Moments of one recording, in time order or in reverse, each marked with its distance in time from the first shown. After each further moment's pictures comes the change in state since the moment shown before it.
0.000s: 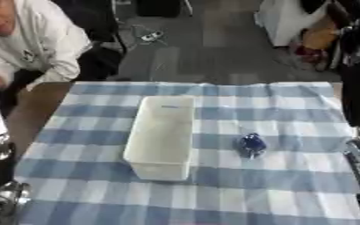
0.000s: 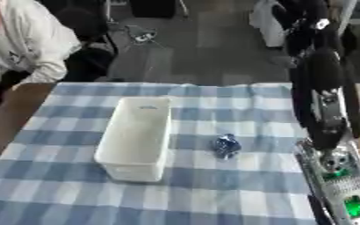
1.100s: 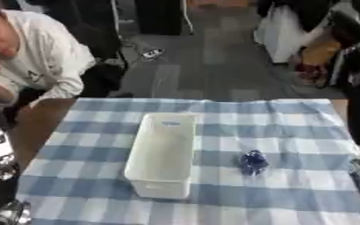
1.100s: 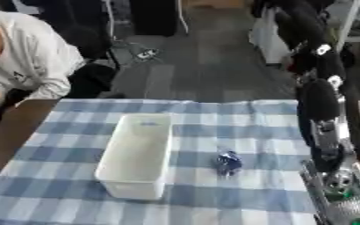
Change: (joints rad) left arm 0.000 0.000 -0.001 0.000 0.001 0.000 -0.002; right arm 0.000 0.000 0.001 0.000 0.042 -0.018 -0.026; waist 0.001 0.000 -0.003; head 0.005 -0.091
